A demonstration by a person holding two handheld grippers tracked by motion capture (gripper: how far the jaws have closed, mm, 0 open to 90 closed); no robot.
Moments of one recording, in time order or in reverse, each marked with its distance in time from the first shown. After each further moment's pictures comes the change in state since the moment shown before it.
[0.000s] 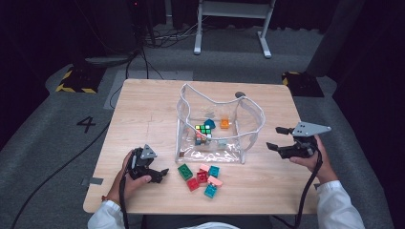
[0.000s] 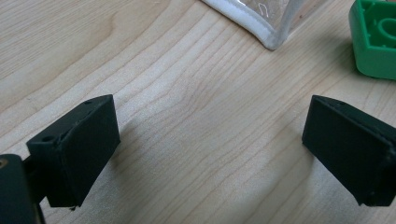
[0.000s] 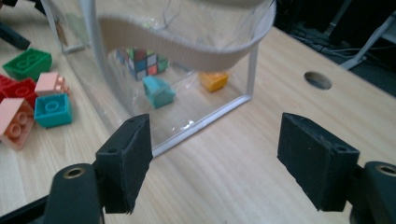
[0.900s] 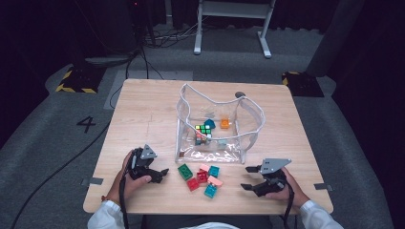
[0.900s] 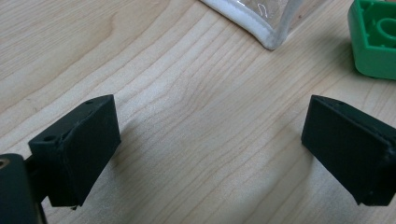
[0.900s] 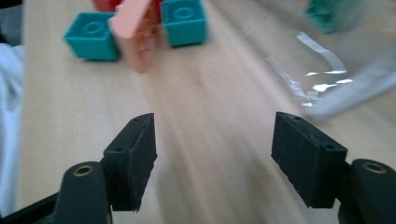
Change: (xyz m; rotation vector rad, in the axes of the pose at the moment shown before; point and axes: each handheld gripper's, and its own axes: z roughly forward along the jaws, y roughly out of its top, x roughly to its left) left arm -0.001 0.000 0.000 -0.001 0.002 -0.002; right arm 0.098 -0.059 0.061 0.124 0.297 -0.023
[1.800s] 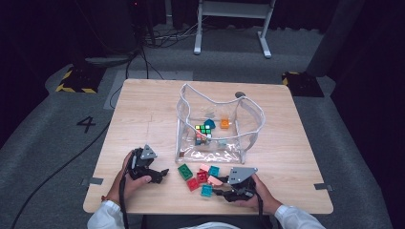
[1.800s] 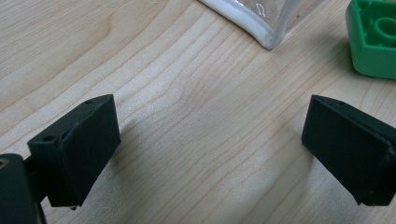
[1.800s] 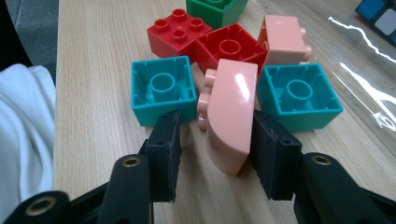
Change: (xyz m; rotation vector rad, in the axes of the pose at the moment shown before) left arm 0.000 0.000 0.000 -0.002 0.003 0.008; right arm 0.054 0.044 0.067 0.002 0.028 -0.067
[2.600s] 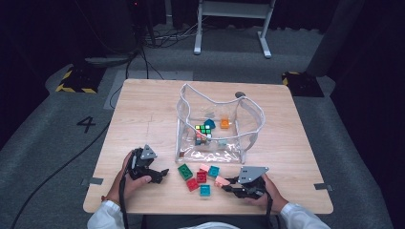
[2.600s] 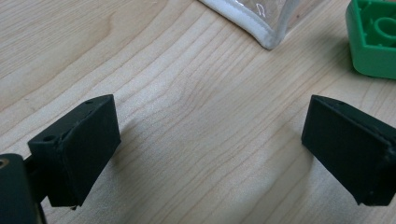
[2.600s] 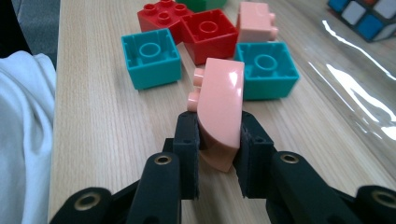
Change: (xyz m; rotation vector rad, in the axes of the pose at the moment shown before) left arm 0.000 0.000 0.000 -0.001 -0.003 -0.004; right arm -0.013 -0.016 -0.024 -0.020 -0.006 -0.038
